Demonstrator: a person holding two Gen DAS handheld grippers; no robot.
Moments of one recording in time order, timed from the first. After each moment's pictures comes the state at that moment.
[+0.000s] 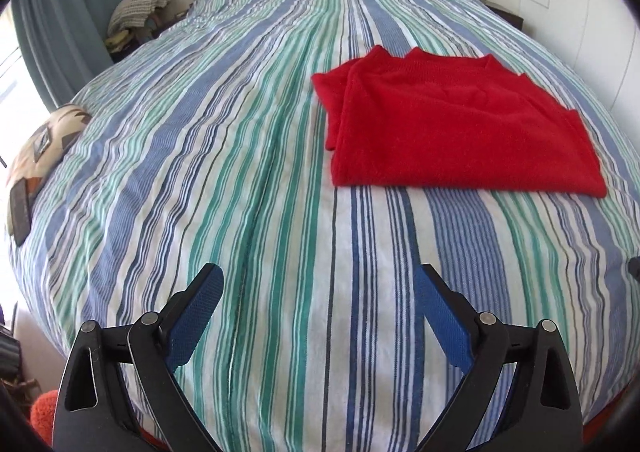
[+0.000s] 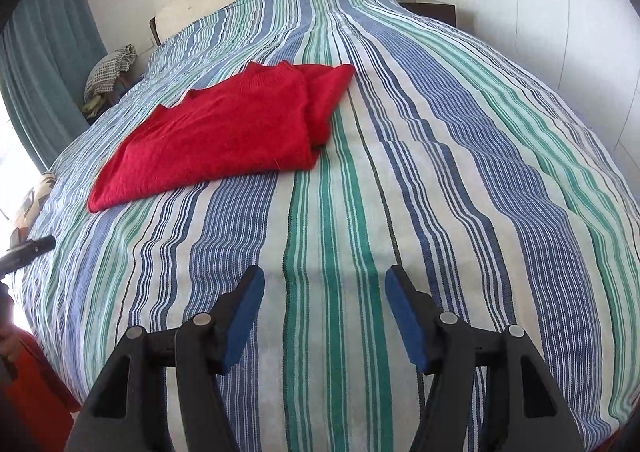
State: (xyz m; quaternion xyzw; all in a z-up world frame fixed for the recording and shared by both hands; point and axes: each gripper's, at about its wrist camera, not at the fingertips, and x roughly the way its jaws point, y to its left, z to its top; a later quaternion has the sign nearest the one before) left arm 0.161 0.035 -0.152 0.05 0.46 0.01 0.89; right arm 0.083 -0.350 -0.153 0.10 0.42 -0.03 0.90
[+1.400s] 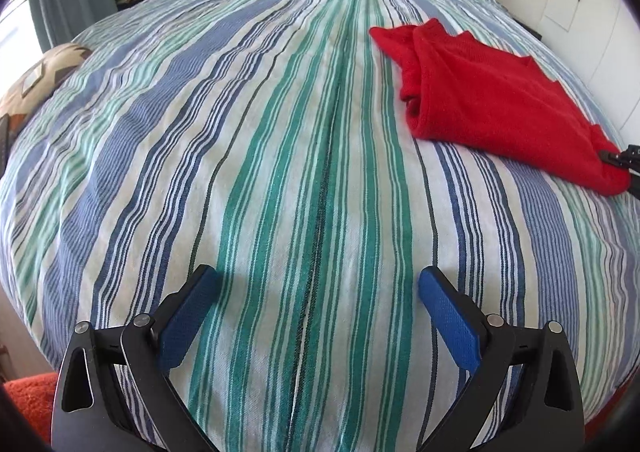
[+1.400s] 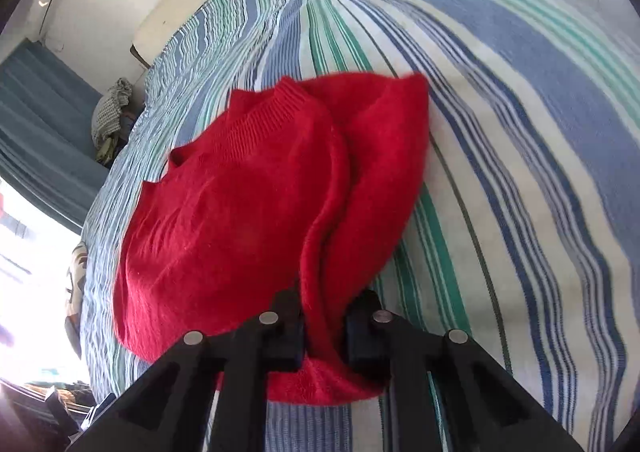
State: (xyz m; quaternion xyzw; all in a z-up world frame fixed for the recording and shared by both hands) left arm 0.162 0.101 -0.191 -0.03 0.49 0.01 0.87; right arm 0.274 -0.348 -0.148 0.23 0.47 0.01 0.85
